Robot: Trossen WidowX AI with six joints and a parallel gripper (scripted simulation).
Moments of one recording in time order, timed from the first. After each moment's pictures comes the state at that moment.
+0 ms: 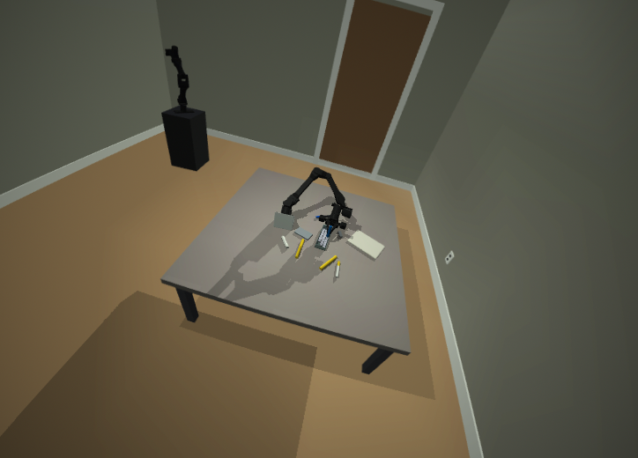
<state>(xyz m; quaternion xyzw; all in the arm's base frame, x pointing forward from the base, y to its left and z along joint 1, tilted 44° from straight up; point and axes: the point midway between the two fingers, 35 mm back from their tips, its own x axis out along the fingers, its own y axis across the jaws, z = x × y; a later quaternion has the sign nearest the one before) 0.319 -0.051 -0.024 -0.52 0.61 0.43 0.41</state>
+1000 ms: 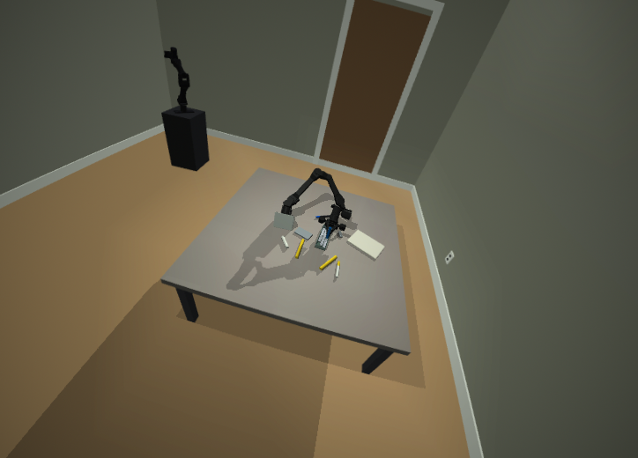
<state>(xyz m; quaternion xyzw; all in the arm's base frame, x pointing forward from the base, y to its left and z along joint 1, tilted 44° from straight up) 0.319 -0.043 -0.033 -0.52 0.61 0.43 0.41</state>
